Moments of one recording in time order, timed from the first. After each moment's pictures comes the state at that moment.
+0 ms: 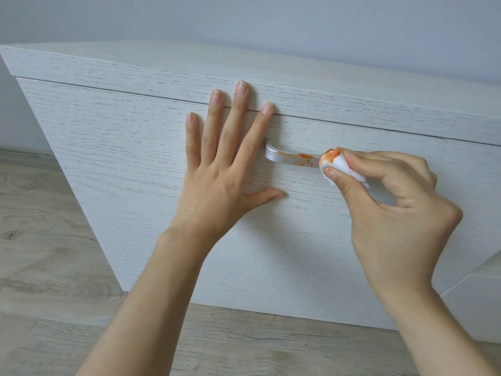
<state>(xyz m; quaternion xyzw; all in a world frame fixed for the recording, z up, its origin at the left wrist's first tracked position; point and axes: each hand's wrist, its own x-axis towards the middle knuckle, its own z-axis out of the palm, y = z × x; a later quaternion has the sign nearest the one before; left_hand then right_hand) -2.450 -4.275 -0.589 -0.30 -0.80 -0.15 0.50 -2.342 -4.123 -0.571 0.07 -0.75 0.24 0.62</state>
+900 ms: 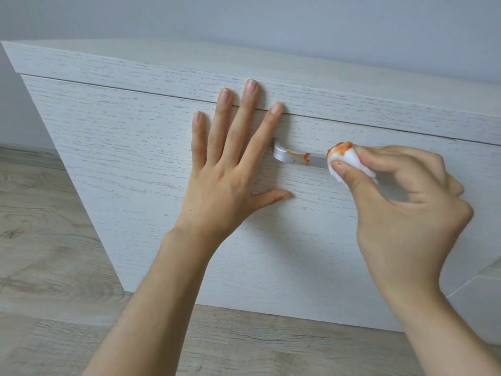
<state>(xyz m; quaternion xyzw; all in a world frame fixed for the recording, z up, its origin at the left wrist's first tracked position) -2.452 -4.276 -0.590 -0.30 -0.80 -0.15 0.51 -2.343 -4.129 -0.568 0.02 -0.74 0.24 0.62</state>
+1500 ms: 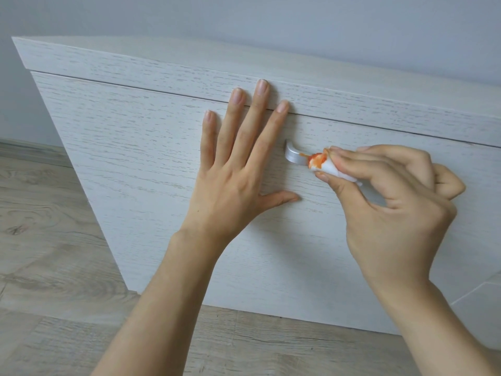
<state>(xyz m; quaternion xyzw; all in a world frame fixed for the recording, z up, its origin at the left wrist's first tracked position) -2.456 -4.277 -0.591 -0.30 -0.79 -0.16 0.51 -2.357 -4.140 -0.569 0.07 -0.76 0.13 0.63</state>
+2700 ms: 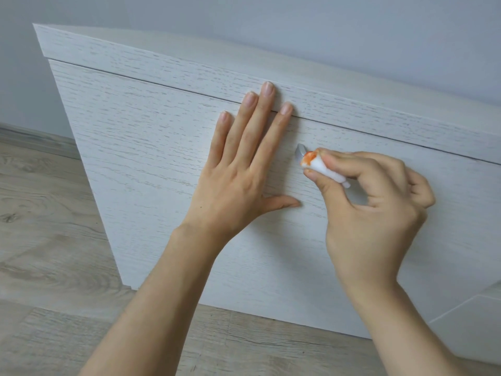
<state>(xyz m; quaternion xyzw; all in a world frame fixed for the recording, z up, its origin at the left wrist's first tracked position) -2.463 -4.283 -0.592 -0.30 -0.79 -0.17 0.51 -2.366 -4.165 -0.566 0.07 -0.76 0.20 0.61</state>
